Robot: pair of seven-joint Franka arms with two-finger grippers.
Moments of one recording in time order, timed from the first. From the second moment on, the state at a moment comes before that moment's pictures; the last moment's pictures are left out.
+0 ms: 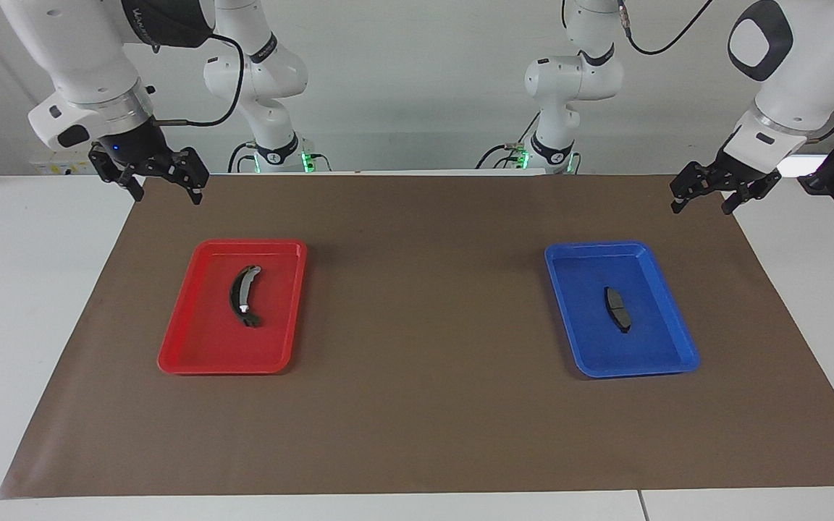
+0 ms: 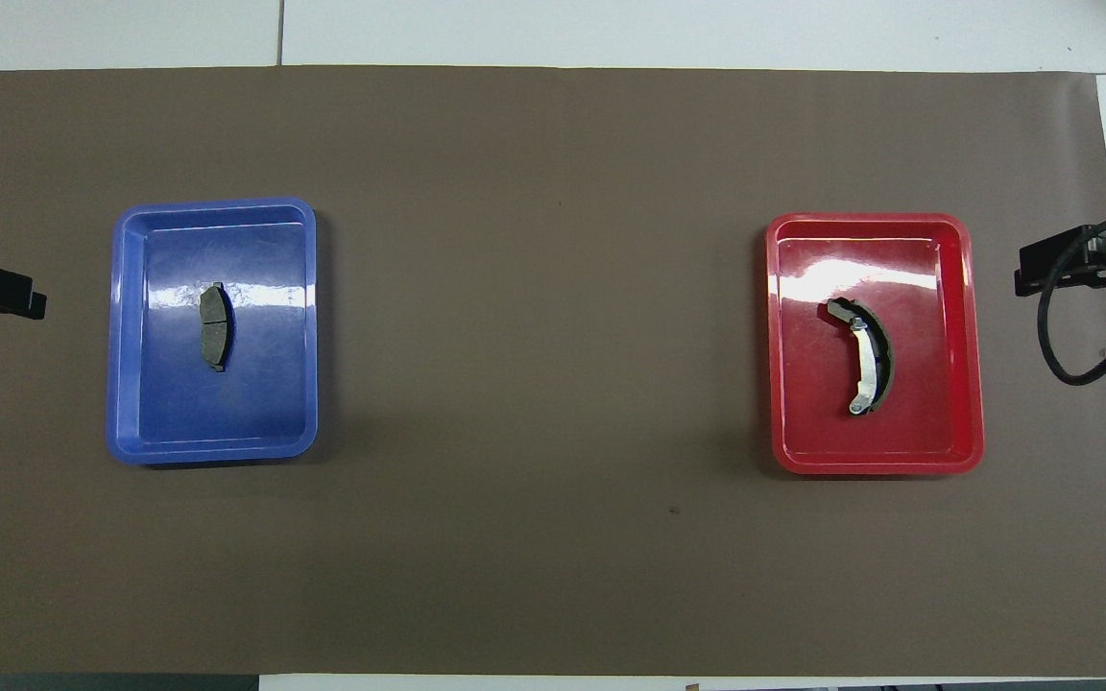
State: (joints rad) left arm -0.08 -0.03 0.12 -1.67 -0.01 1.62 0.15; right arm 0.06 -0.01 -0.07 -1.57 -0.04 1.53 0.07
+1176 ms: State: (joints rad) left arm -0.13 -0.04 0.12 -1.96 -0.01 1.96 0.14; right arm 0.06 -0.01 -0.07 -1.57 -0.04 1.53 0.07
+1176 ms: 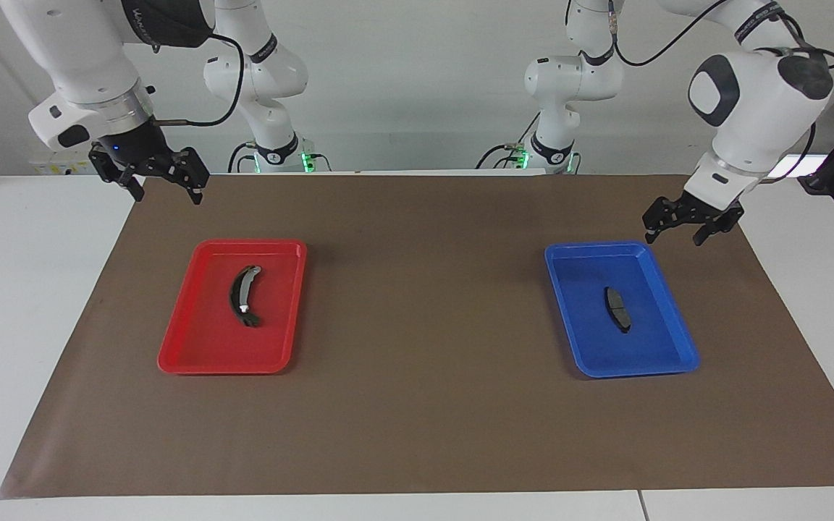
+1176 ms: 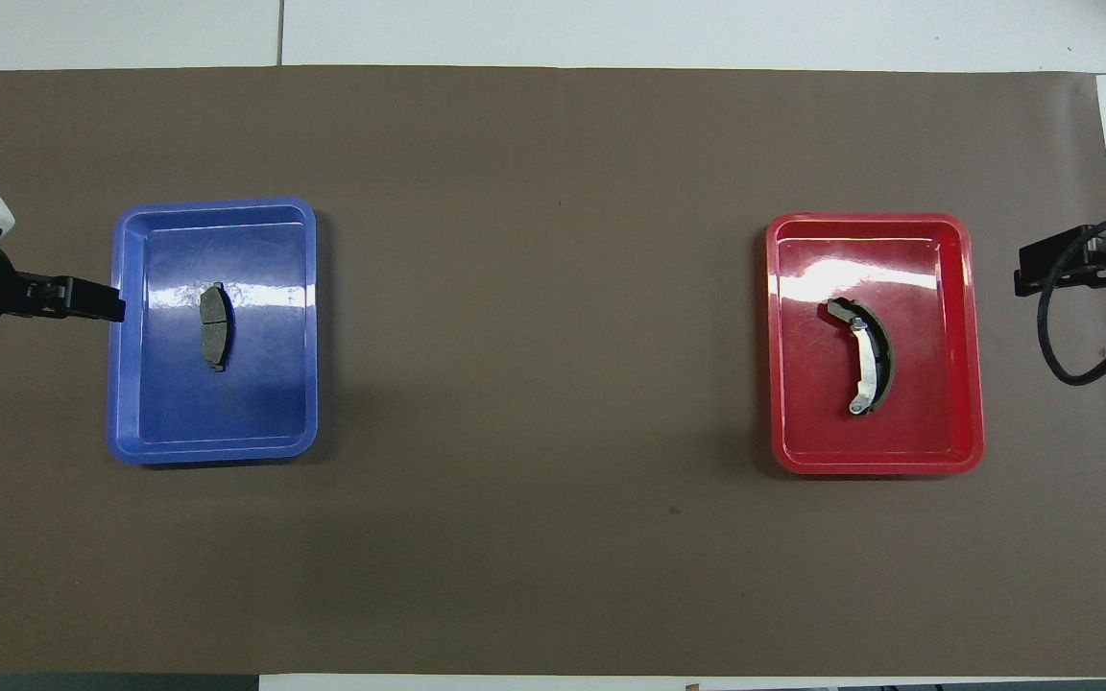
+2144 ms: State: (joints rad) left arm -0.19 0.19 0.12 -2.25 -0.01 2.52 0.00; right arm 0.06 -0.01 -0.07 -1.57 -0.04 1.53 0.07
